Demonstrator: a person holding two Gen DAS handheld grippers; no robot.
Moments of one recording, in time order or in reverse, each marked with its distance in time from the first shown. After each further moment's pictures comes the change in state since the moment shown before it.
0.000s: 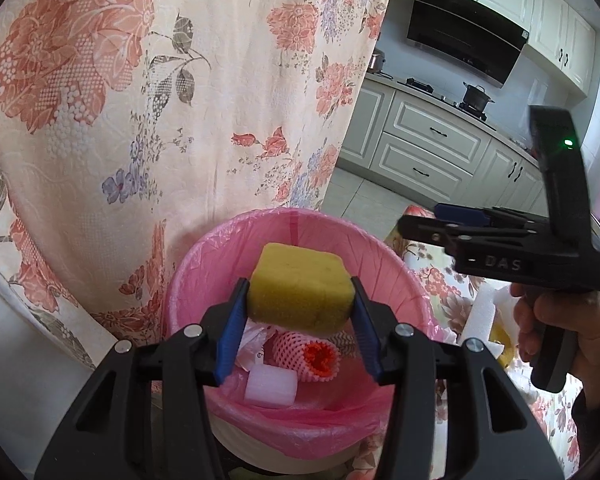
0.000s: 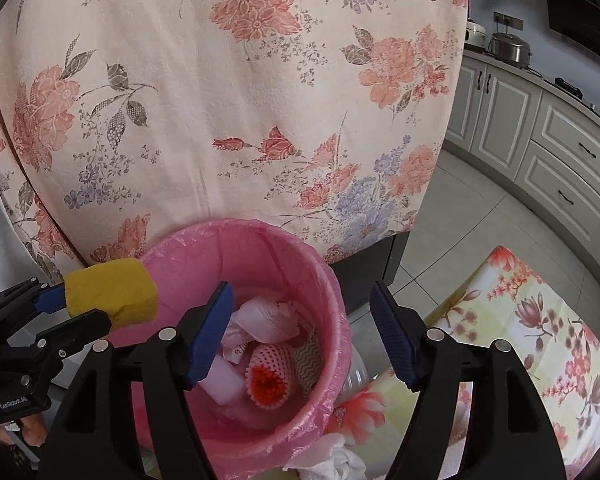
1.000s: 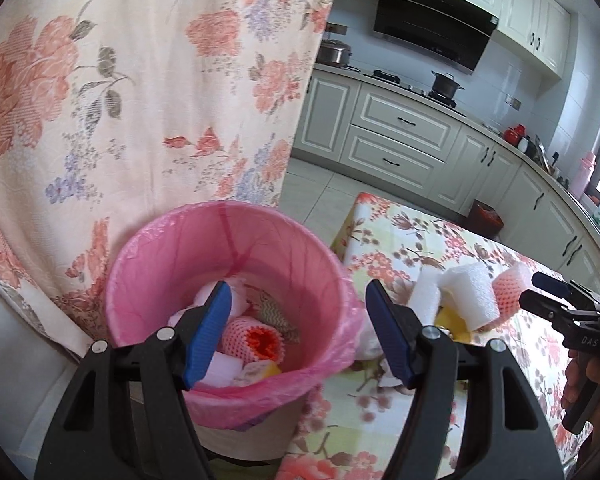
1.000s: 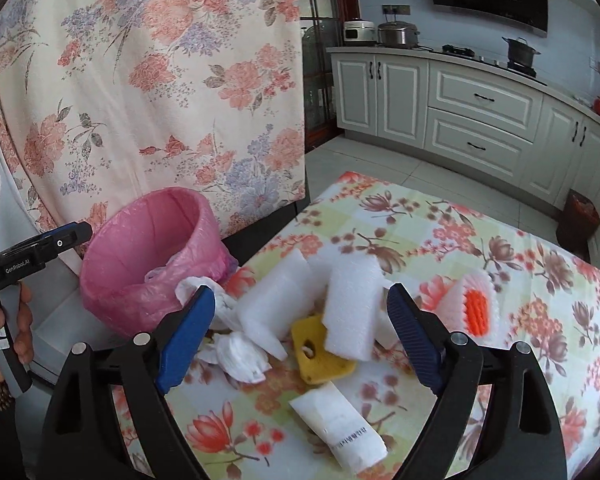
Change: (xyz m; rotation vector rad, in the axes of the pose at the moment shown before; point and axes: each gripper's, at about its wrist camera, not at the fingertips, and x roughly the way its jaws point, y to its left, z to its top) left arm -0.019 -0.072 -0.015 0.070 0.008 -0.078; right arm -0.160 -0.093 -0.151 0.257 -0.082 -0.208
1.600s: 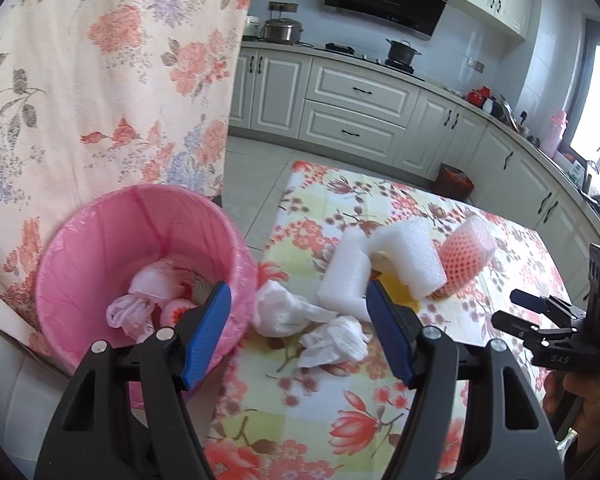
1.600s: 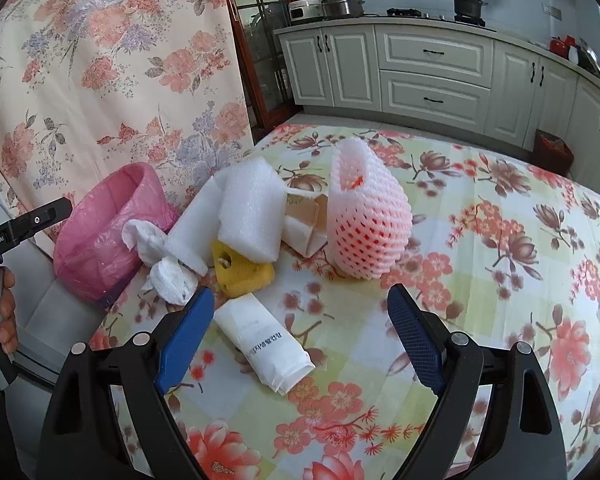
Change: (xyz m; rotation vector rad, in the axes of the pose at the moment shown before) left arm 0.018 -0.082 -0.022 0.114 0.082 -0.096; right arm -0.015 -0.064 -0.076 0.130 0.075 -0.041
